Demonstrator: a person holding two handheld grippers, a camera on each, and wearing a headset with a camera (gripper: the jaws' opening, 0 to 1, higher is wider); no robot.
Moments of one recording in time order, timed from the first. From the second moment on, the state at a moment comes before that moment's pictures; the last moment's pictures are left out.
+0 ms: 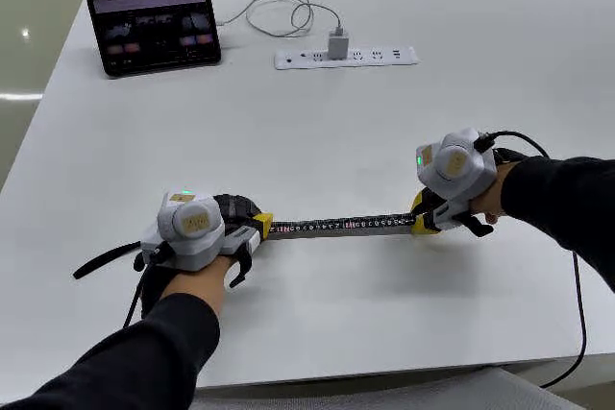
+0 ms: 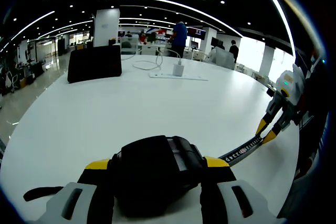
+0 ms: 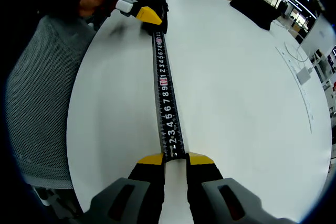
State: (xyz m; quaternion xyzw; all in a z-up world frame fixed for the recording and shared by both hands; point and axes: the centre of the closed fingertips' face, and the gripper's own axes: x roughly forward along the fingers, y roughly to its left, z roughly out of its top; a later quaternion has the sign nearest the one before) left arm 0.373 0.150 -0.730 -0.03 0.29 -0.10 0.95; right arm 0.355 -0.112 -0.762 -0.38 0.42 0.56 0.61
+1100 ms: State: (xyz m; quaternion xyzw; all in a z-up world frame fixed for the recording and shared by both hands) left arm 0.373 0.150 -0.731 -0.04 0.30 -0.10 0.95; right arm 0.348 -0.084 -0.756 -0.37 0.41 0.57 0.61
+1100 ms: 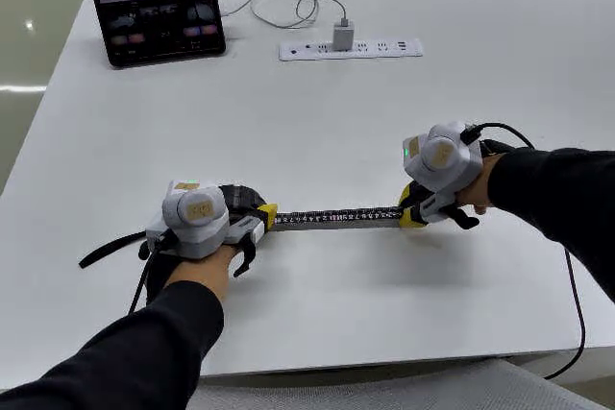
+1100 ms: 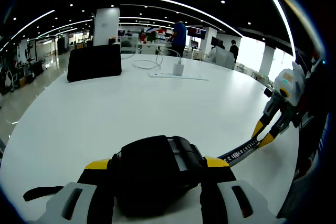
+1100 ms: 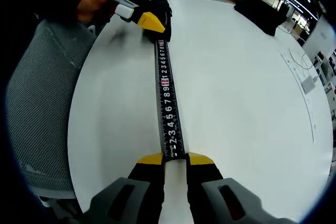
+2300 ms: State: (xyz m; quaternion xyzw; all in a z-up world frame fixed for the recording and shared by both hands) left arm 0.372 0.150 -0.731 -0.04 0.30 -0.10 0.95; right arm 0.353 -0.067 -0.761 -0.35 0.41 0.57 0.62
